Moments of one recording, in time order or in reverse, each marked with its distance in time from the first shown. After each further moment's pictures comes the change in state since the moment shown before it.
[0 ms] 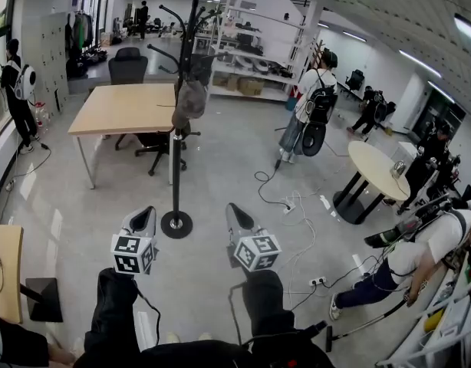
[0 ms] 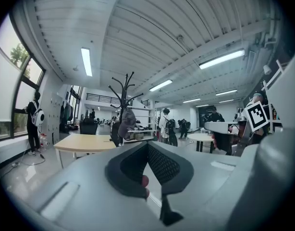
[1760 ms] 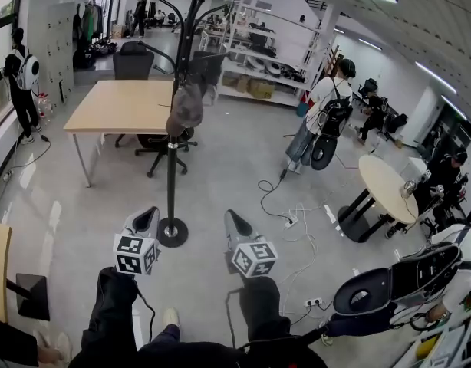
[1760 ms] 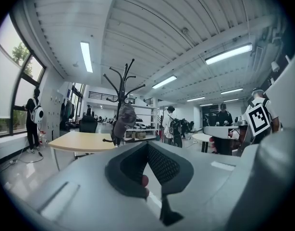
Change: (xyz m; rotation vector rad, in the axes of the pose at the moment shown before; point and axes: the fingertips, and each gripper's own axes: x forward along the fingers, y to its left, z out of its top) left arm 0.124 0.005 -0.008 -0.018 0.015 0.029; right arm 0.084 -0.091 -0.029 0.021 0.059 0.035
